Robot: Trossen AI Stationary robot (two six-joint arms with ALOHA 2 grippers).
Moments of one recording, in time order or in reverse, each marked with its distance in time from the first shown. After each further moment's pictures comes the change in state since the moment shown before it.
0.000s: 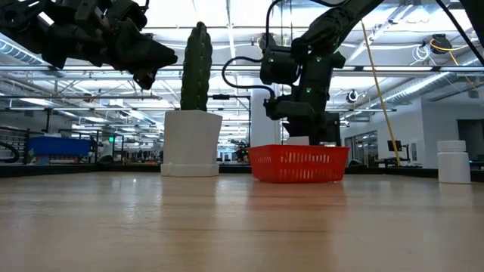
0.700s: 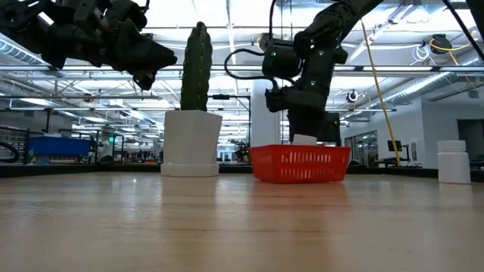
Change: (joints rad) left arm -0.002 0.000 0.000 -0.008 0.000 0.001; right arm 0.000 -0.035 -0.001 -0.038 -0.055 -0.177
